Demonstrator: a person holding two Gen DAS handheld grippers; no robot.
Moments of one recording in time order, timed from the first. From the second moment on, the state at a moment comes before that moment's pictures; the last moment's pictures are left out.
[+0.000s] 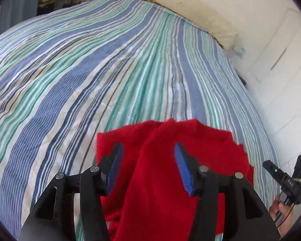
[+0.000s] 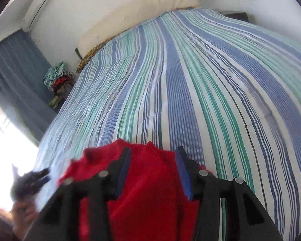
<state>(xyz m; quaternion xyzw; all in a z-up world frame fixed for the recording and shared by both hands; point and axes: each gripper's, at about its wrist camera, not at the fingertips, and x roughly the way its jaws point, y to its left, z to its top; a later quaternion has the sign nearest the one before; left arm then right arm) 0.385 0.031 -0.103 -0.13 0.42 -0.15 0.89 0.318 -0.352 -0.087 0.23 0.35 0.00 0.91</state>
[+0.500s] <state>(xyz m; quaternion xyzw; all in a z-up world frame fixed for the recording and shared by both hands) 0.421 0.007 -0.084 -0.02 0.46 -0.18 0.87 0.173 -0.289 -0.110 0.10 0.42 0.07 0.90</state>
